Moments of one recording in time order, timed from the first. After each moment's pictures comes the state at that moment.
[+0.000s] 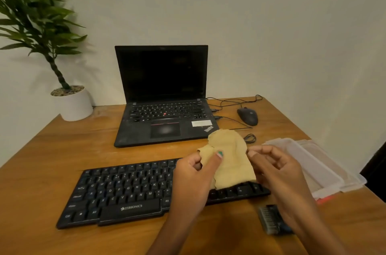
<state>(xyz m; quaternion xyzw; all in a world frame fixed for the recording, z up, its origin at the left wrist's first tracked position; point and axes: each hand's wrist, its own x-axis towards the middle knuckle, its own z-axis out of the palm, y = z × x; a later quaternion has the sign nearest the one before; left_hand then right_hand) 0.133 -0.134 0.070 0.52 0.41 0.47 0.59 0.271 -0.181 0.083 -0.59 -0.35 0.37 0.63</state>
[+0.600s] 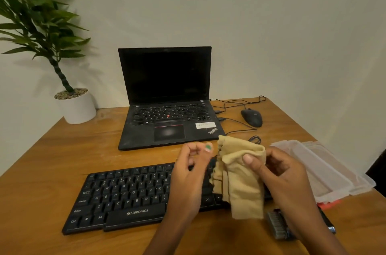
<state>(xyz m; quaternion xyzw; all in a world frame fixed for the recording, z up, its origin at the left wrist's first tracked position) 0.116 -0.123 0.066 0.57 0.39 0.49 0.53 0.266 -0.178 0.077 -0.55 -0.49 0.27 0.62</state>
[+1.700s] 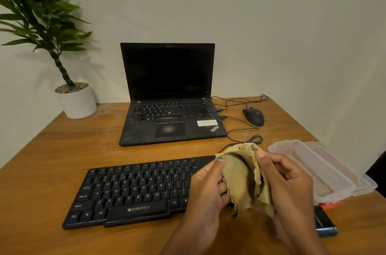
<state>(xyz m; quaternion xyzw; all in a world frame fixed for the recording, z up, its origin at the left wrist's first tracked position) 0.139 -0.140 0.064 0.34 0.37 0.43 0.75 0.248 -0.178 0.067 -0.59 -0.34 0.25 0.69</state>
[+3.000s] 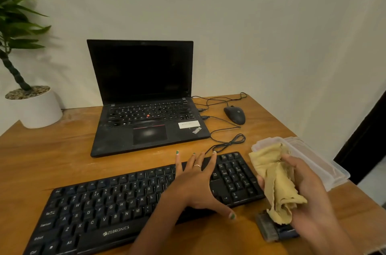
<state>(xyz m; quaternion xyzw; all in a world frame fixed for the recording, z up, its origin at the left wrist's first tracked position) 0.150 -0.045 0.010 0.92 0.35 -0.08 0.16 0.299 -0.182 0.062 -0.43 -0.07 0.49 0.75</state>
